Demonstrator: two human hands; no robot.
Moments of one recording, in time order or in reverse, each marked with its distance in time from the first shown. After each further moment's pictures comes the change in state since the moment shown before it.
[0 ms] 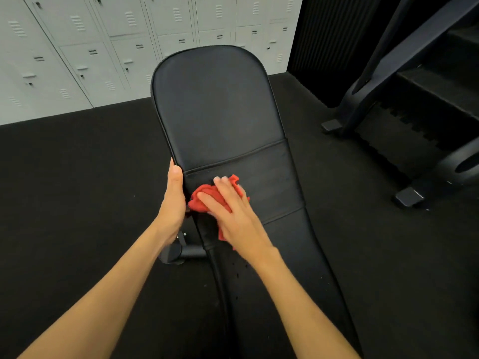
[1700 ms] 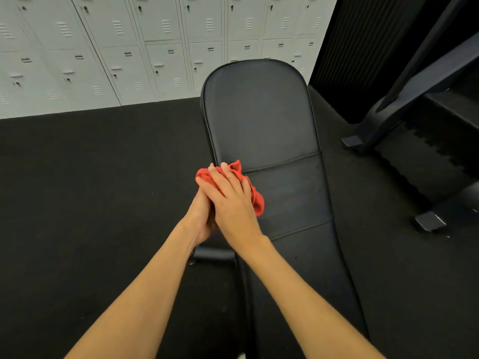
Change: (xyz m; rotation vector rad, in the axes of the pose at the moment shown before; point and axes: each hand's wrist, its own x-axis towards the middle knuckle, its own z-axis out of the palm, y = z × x) left_hand -0.022 0.009 0.005 0.125 0.202 -0.269; right_hand 0.054 -0.075 0.032 0.058 -0.223 0.348
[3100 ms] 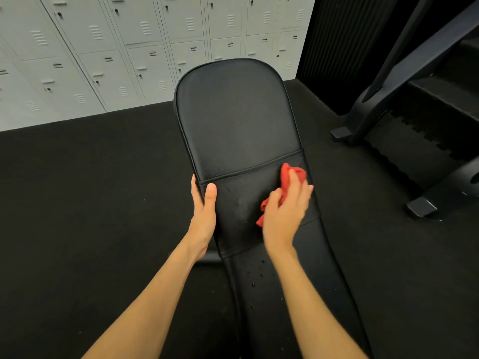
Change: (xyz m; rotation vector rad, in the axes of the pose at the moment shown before) left_hand 0.001 -0.007 0.020 -0.098 -0.044 0.231; right_hand -0.008 0.085 -0.053 0.306 0.675 0.507
